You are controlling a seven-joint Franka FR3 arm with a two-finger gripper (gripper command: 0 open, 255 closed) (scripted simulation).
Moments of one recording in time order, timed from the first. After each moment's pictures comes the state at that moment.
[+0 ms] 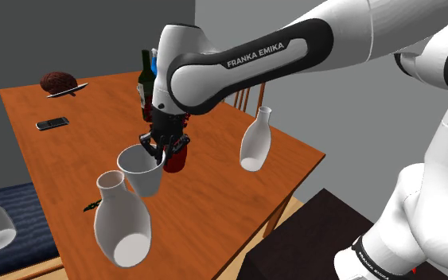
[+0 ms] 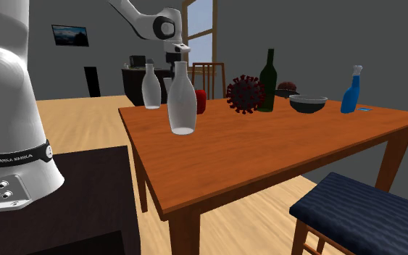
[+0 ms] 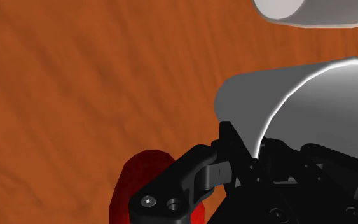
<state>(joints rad) 0.42 0.23 0.21 -1.86 0.11 2.21 0.74</state>
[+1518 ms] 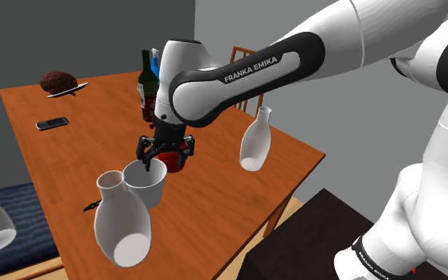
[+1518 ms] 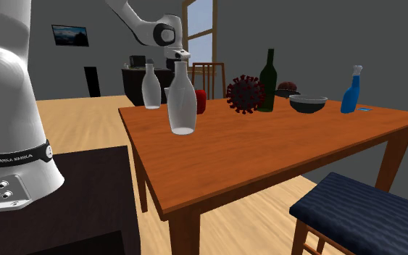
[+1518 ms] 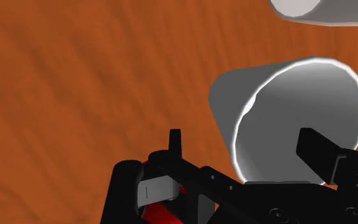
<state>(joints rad) 0.42 0.25 0.21 -1.90 0.11 2.27 0.73</state>
